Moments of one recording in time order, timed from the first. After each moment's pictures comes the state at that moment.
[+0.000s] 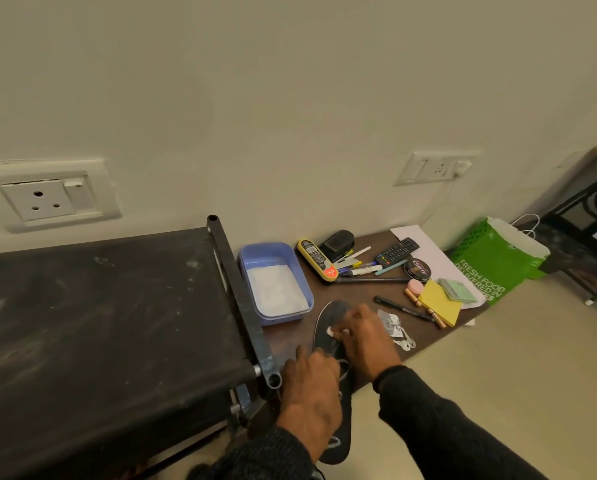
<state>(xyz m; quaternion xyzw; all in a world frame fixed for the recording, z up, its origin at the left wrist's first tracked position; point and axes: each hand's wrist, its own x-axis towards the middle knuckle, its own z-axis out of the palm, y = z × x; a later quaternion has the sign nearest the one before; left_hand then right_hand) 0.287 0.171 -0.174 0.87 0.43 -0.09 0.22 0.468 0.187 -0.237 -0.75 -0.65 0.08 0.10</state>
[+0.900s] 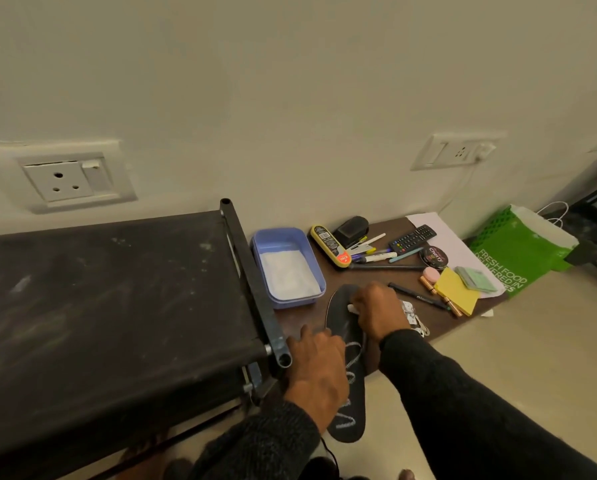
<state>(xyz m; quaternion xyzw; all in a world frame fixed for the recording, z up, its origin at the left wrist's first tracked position) 0.284 0.174 -0.174 0.86 0.46 -0.07 0.20 0.476 0.214 -0.220 -0.77 -0.64 0.06 0.07</state>
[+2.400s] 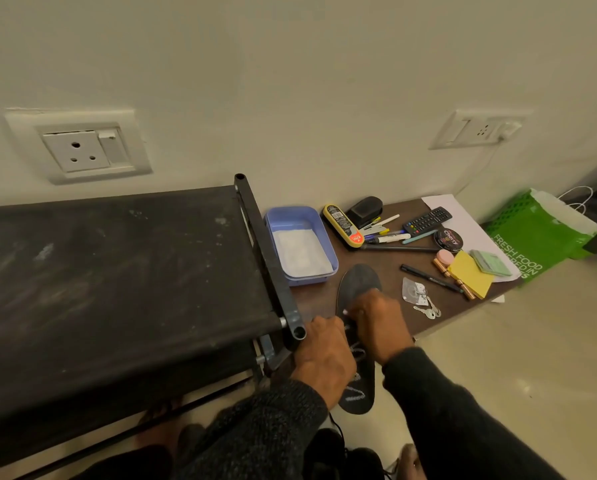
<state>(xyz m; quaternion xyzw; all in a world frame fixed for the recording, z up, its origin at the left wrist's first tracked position) 0.271 0.163 -0.167 0.78 0.54 -0.05 0.31 0.424 0.164 -0.221 -0.75 -0.65 0.10 0.12</state>
